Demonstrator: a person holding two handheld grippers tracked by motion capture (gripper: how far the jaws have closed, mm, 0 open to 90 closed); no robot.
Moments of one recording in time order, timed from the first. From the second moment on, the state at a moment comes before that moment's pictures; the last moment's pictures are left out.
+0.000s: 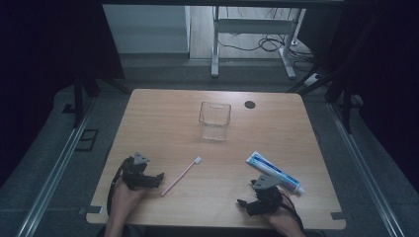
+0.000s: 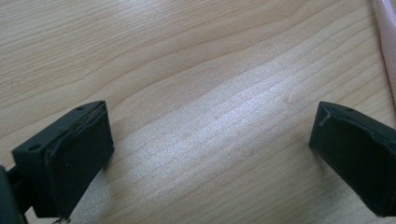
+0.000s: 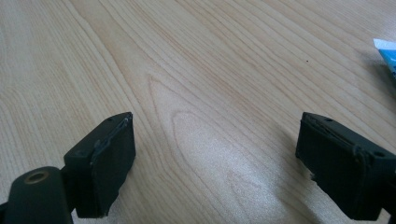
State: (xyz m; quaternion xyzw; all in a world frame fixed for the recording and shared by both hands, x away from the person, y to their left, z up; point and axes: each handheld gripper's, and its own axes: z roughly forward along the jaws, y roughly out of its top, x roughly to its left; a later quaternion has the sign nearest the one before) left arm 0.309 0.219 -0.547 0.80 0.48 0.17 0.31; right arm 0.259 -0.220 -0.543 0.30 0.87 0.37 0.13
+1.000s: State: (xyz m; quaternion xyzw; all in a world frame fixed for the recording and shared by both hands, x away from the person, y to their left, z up) left arm 0.307 0.219 -0.541 0.80 0.48 0.17 0.31; right arm 0.259 -0.221 -0.543 0.30 0.87 0.37 0.12
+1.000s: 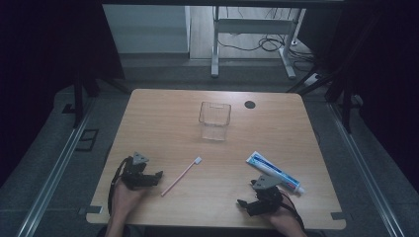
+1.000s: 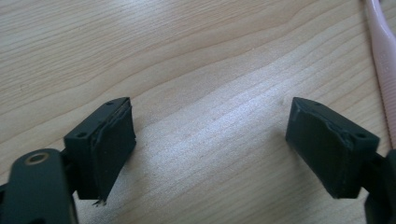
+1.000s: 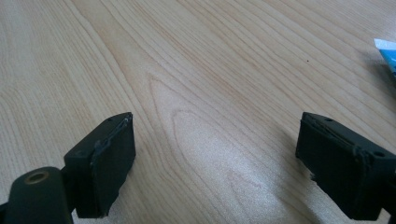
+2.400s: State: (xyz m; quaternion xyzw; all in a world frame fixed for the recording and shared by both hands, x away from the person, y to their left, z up) left arm 0.303 0.167 -0.510 0.86 0.38 0.05 0.32; right arm 0.259 -0.221 -0.543 0.30 0.87 0.37 0.12
